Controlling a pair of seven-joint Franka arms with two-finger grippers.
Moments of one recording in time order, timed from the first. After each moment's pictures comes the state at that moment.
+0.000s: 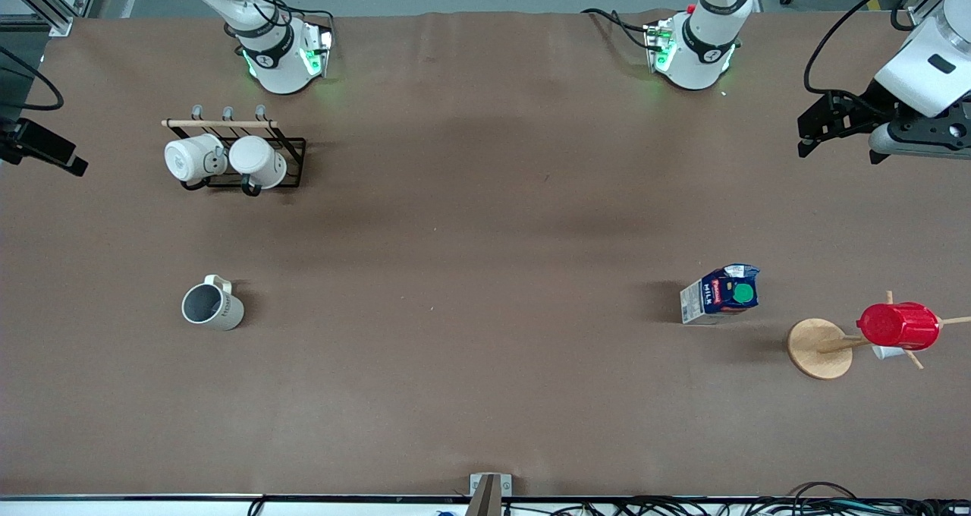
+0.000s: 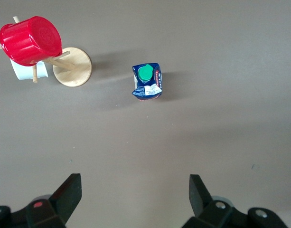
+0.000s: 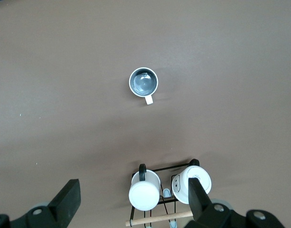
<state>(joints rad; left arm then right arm) -0.02 -0.11 -0.10 -1.69 0.00 1.63 0.02 -0.03 0.01 -0.06 -1.47 0.03 1.47 0.13</state>
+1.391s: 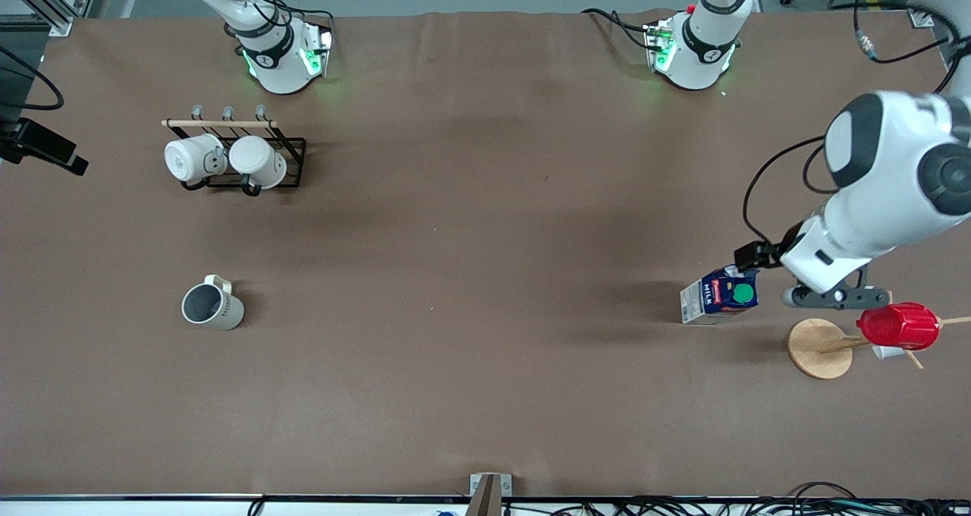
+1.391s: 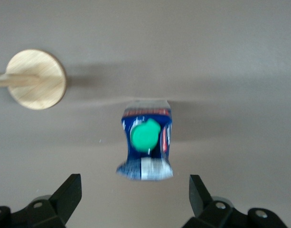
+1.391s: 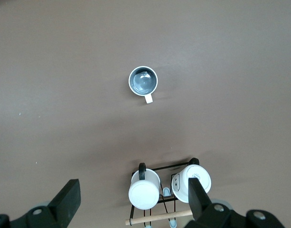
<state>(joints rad) -0.03 0.31 -0.11 -1.68 0.04 1.97 -0.09 -0.03 0.01 -0.06 -1.48 0.03 1.46 0.13</state>
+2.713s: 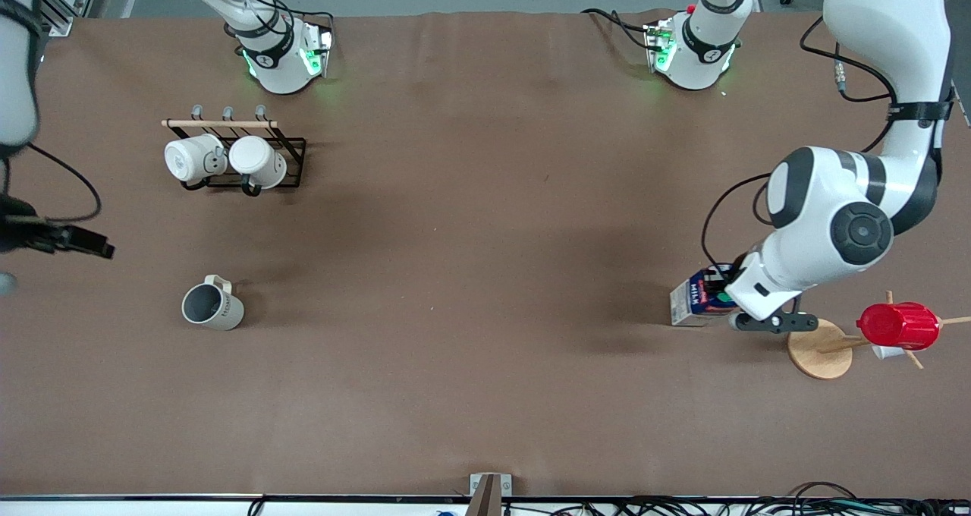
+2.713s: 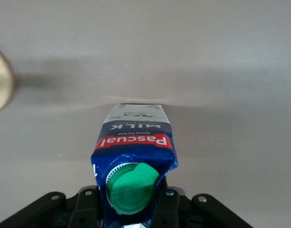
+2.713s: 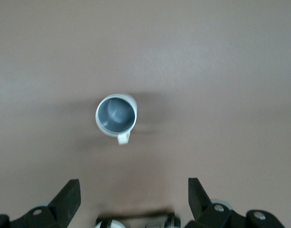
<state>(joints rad) -0.04 0.42 -0.20 -1.68 0.04 2.05 -0.23 -0.04 0.28 -0.14 -1.60 0.03 1.83 -0.09</state>
